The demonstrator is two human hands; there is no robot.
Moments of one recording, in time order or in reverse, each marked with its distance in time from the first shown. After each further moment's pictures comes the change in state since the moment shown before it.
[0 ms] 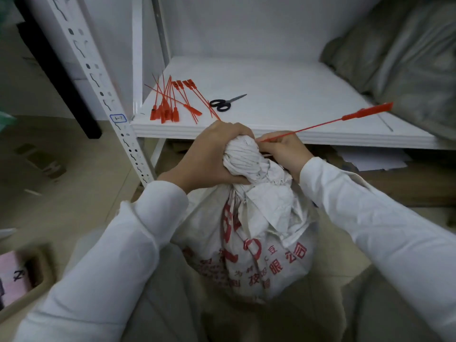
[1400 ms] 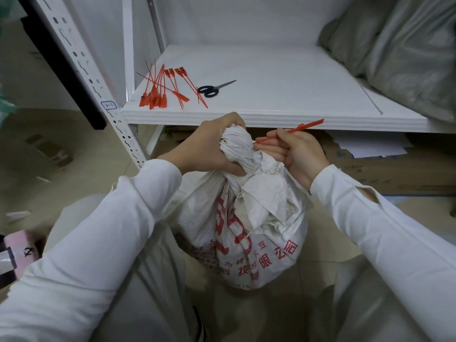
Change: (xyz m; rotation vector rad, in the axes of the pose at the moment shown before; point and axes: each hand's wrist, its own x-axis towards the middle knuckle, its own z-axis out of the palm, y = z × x) left_hand 0.014 0.045 0.024 -0.167 -0.199 -0.323; right_hand -0.051 0.022 -0.054 0.559 0.051 0.125
